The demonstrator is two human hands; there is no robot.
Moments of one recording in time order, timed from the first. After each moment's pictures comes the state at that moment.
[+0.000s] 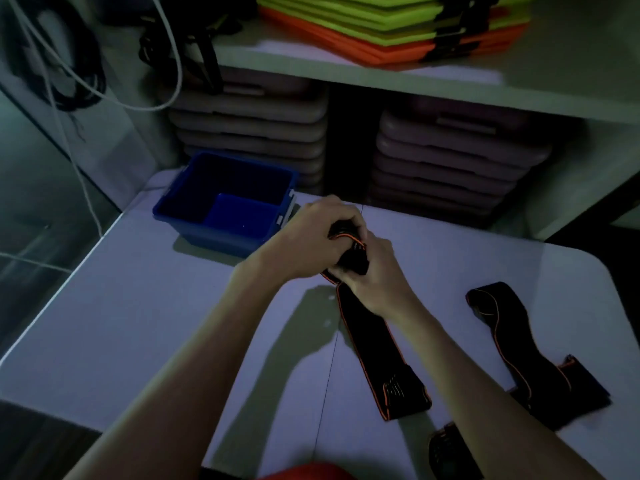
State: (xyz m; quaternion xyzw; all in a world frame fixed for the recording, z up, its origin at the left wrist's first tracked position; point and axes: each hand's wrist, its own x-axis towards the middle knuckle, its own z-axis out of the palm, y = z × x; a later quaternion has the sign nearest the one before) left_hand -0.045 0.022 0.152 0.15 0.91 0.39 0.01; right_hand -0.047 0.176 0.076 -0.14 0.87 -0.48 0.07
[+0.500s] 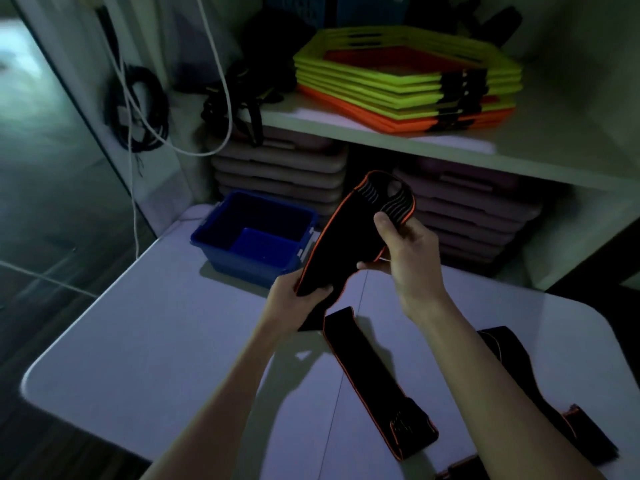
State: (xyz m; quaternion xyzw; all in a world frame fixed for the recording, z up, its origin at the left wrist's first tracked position) left_hand 0.001 -0.013 0.073 -0.10 0.80 0.58 -0.05; right_hand -0.039 0.162 0.182 -0.03 0.66 -0.75 0.01
